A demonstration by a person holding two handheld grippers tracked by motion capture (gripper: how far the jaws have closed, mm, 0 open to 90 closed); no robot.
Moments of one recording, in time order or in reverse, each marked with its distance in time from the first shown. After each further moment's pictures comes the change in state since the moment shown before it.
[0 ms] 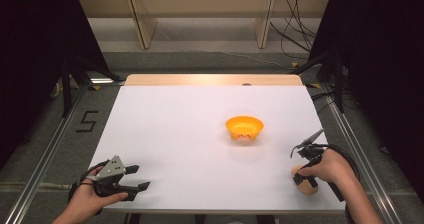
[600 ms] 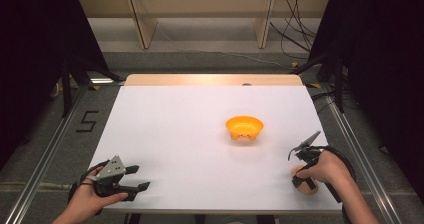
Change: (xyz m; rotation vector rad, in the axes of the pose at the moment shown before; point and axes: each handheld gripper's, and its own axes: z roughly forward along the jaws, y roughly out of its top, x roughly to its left) left arm -0.002 -0.001 0.001 -0.011 -0.011 -0.024; right arm 0.002 0.001 0.011 0.034 -0.007 0.000
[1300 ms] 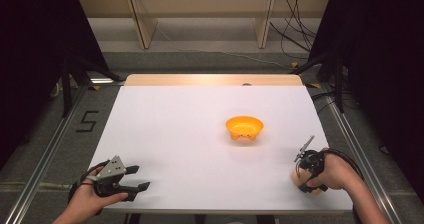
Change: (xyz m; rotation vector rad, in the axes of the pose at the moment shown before) left arm 0.001 0.000 0.001 0.006 0.002 0.011; right arm -0.007 -0.009 -0.005 -0.017 -0.026 -0.604
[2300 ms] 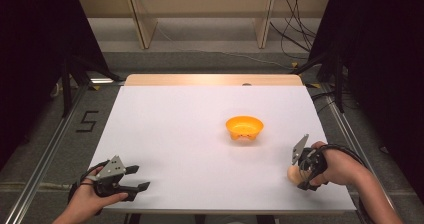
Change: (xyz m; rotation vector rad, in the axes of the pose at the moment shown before) left arm 0.000 0.000 -0.001 0.005 0.002 0.002; right arm 0.003 0.015 -0.021 -0.025 0.048 -0.280
